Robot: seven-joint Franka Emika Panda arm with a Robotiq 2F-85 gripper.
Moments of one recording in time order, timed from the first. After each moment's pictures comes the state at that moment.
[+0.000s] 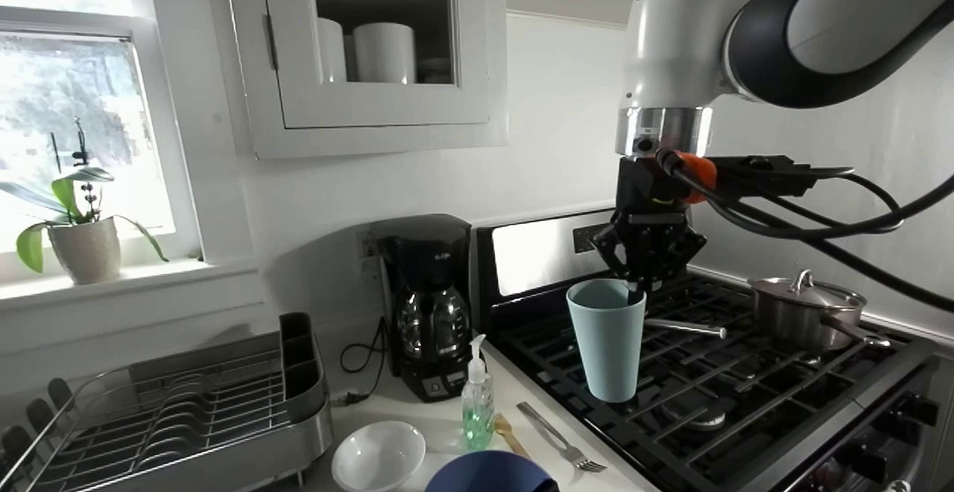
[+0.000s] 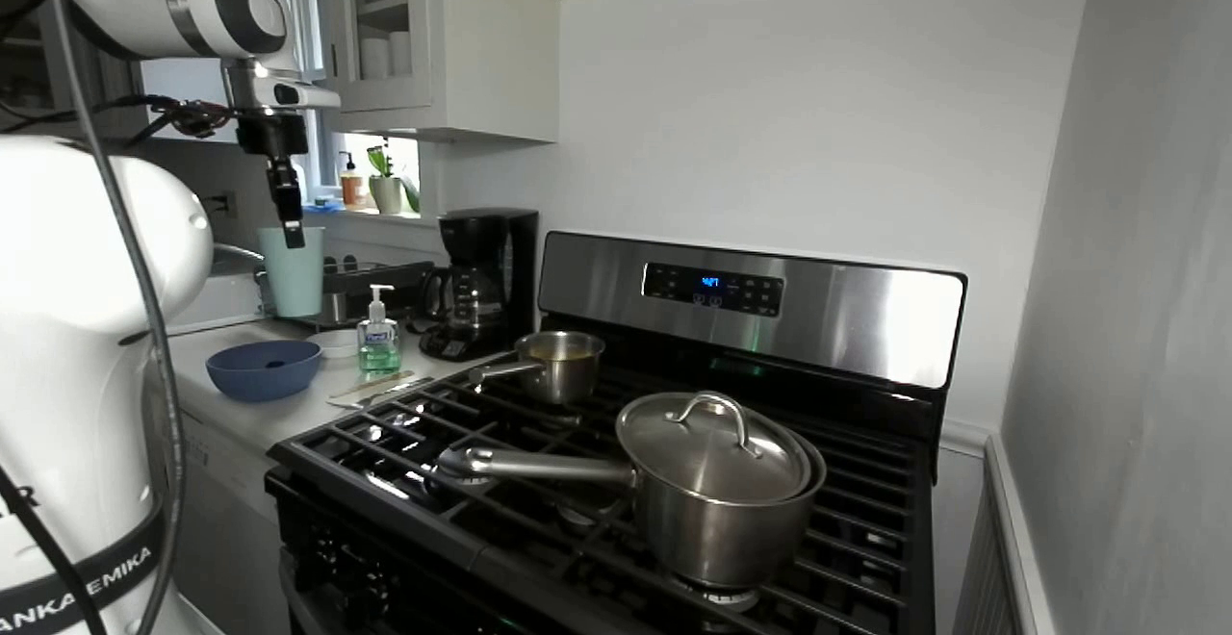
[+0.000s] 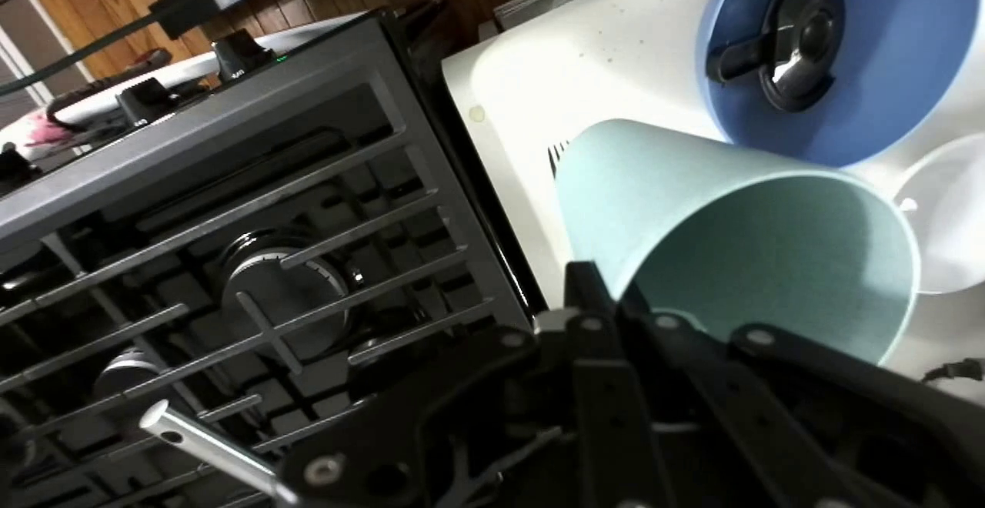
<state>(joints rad) 0.34 -0.41 0.38 -2.44 0.07 2.13 1.12</state>
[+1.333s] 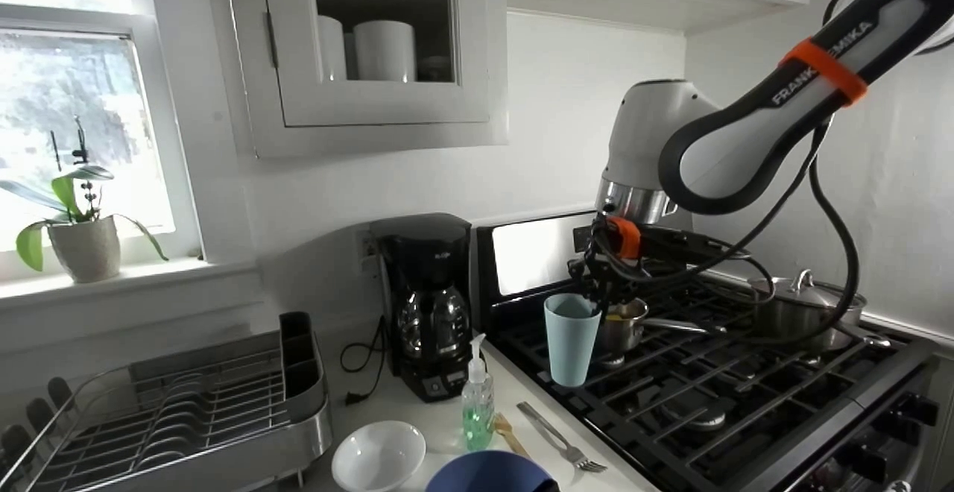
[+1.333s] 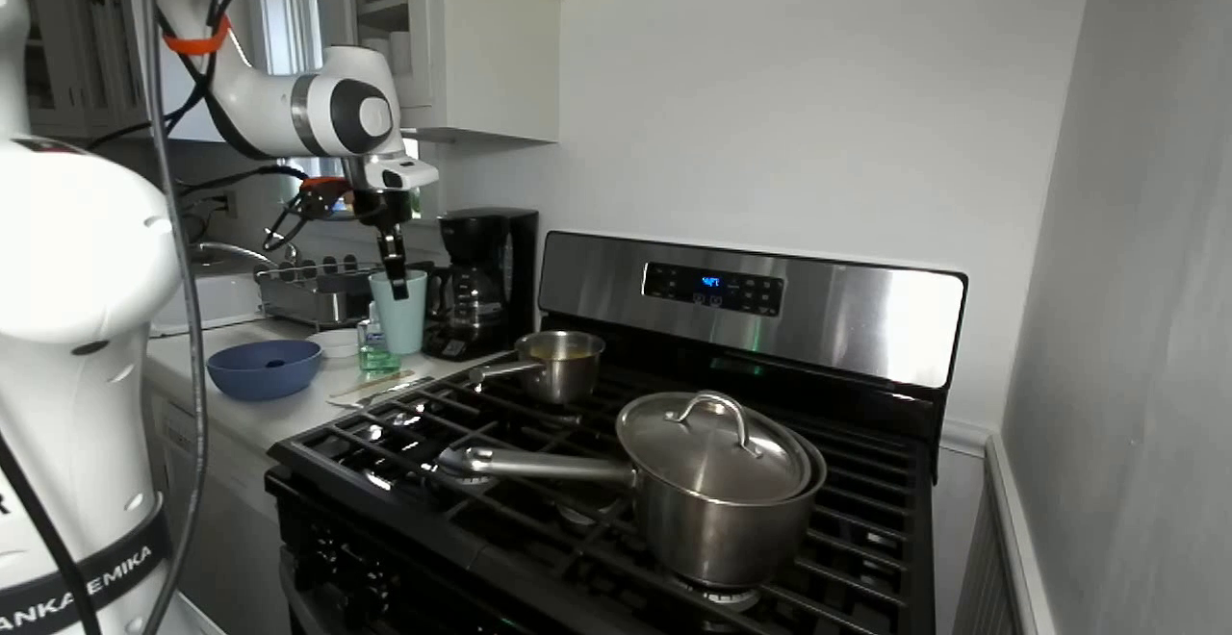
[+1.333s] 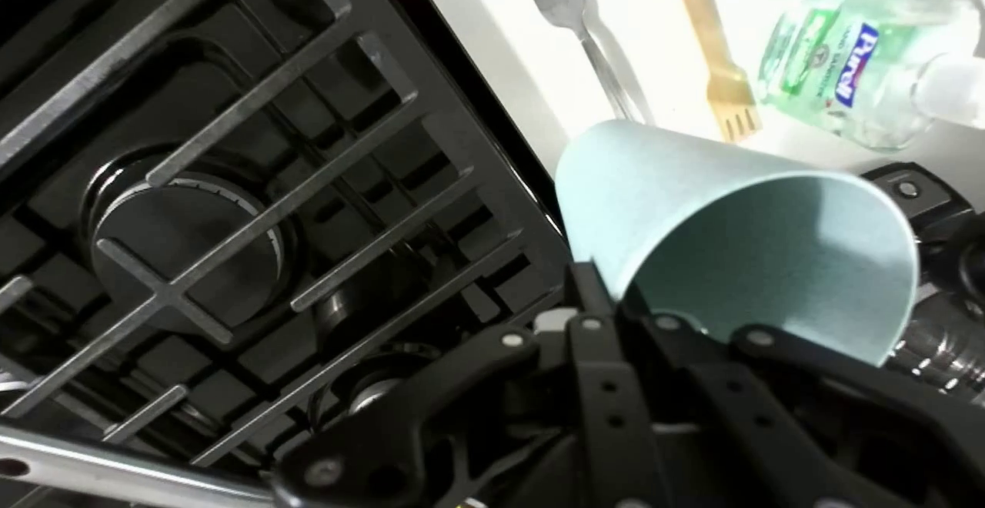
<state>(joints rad) 0.14 -0.16 0.33 -2.51 0.00 2.58 1.12</state>
